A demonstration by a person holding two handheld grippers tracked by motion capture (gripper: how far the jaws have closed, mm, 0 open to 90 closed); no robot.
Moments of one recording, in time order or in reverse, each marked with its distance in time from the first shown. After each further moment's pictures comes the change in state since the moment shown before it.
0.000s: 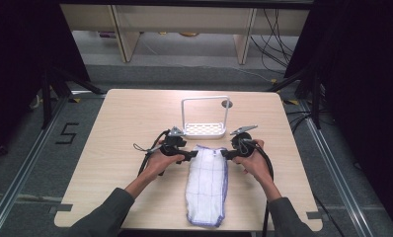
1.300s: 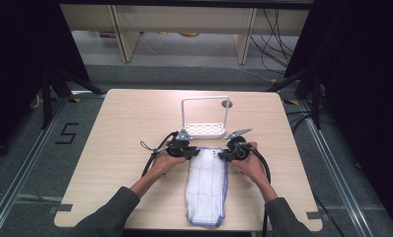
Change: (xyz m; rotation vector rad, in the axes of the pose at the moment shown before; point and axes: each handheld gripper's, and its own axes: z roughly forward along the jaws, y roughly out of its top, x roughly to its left) left arm -0.011 0.002 0.013 0.022 -0.036 0.157; right arm 0.008 -0.006 0.015 0.012 0.100 -0.061
